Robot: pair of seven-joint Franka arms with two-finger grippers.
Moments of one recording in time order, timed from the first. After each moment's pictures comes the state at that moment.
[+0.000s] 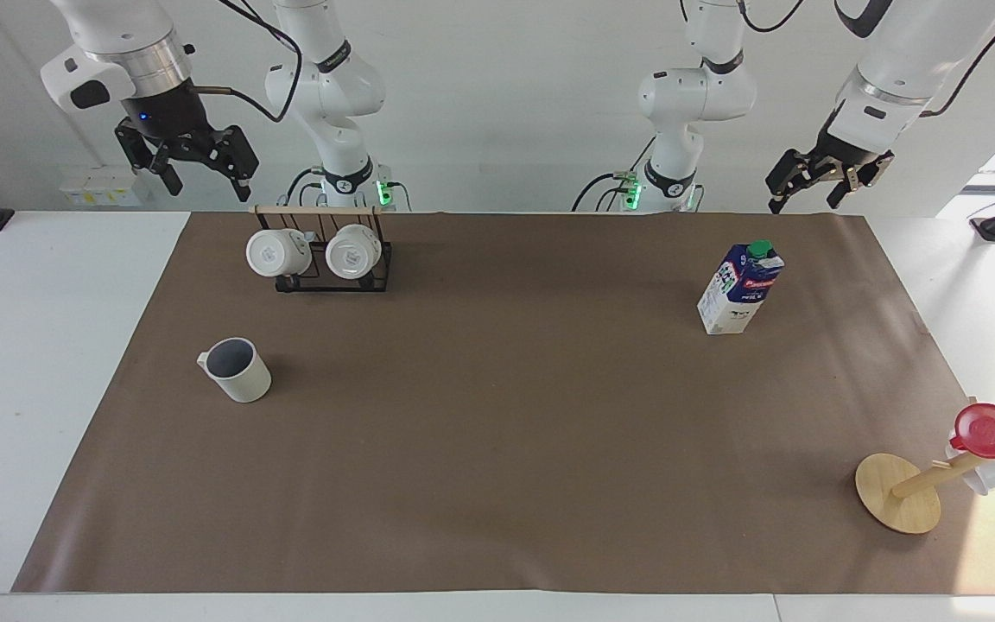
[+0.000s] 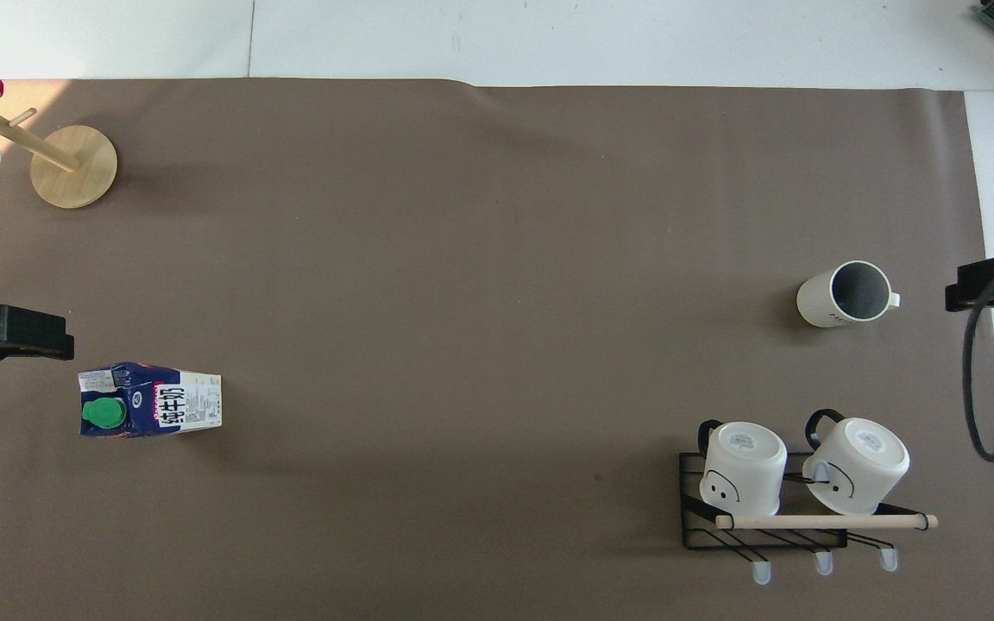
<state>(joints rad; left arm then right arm) -0.03 -0.17 -0.03 -1.73 -0.02 1.52 -0.12 -0.02 -0.04 0.00 -1.48 -0.02 1.44 0.09</state>
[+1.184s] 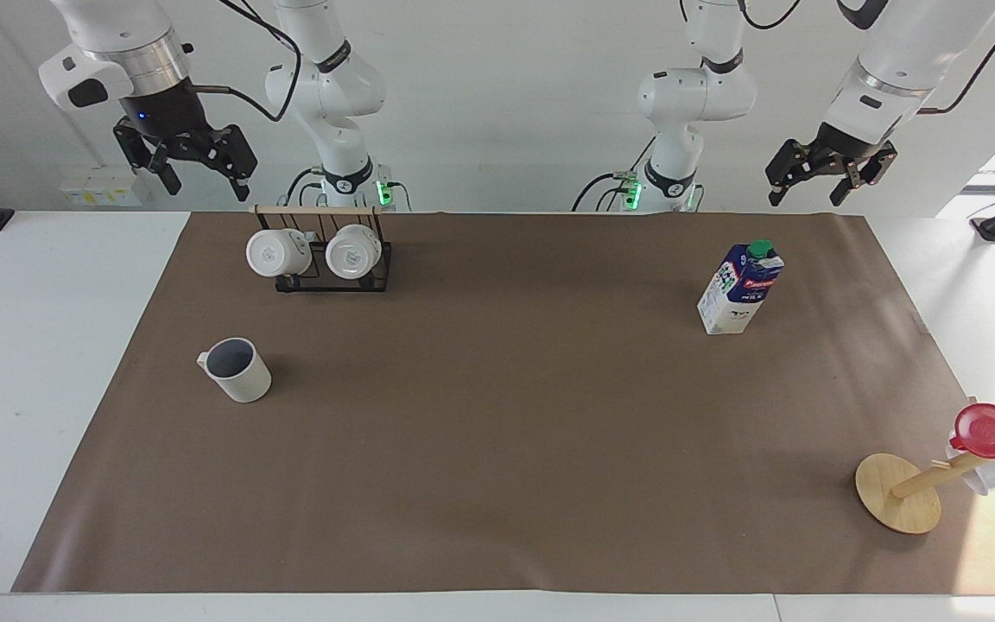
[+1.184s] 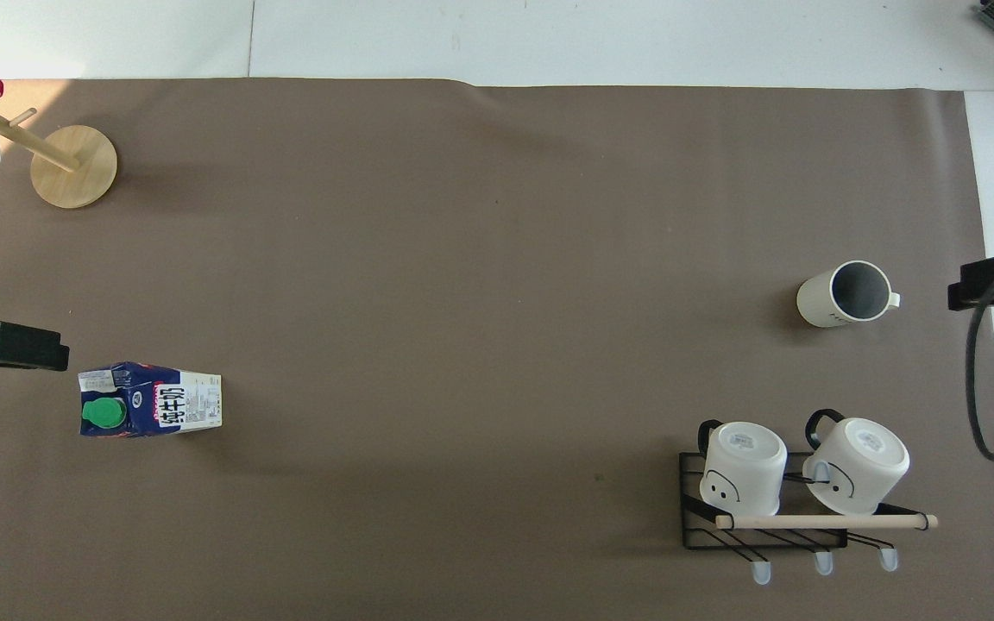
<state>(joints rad) -0.03 -0.18 -0.03 -1.73 -0.02 1.51 -0.01 -0.02 -0.04 0.00 -1.47 -0.02 1.44 0.09</state>
